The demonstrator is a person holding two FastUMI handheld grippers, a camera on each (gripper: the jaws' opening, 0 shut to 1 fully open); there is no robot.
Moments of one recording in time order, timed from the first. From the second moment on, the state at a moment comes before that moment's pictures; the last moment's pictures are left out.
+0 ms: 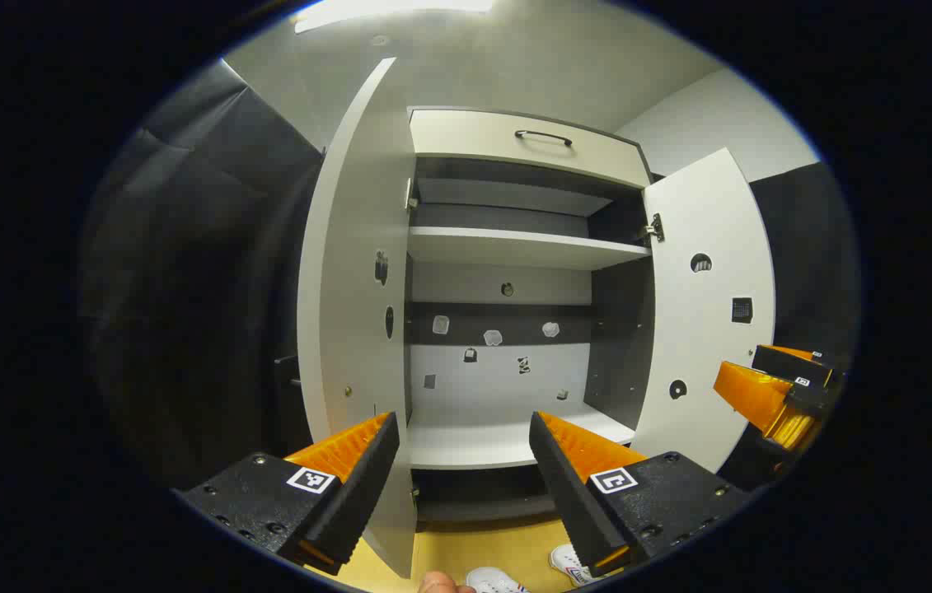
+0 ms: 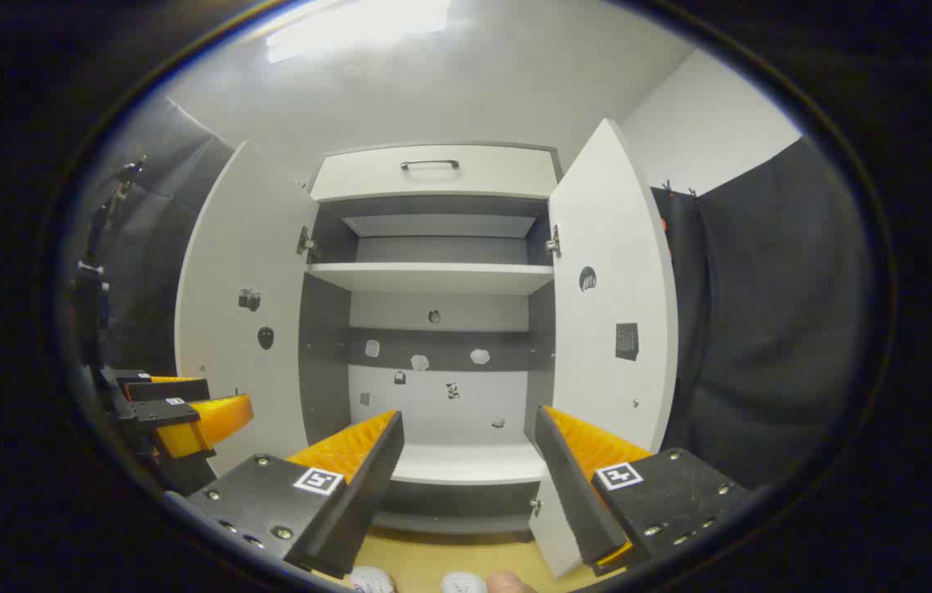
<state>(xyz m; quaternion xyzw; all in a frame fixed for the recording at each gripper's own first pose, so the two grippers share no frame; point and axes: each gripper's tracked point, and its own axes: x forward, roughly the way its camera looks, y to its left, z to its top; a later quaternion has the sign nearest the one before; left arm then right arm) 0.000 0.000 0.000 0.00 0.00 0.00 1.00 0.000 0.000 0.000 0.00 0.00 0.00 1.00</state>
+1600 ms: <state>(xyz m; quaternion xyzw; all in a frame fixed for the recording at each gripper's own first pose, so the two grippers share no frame) -0.020 0.014 -0.011 0.00 0.01 0.05 1.00 0.005 -0.015 -0.182 -0.04 0.16 0.02 0.99</state>
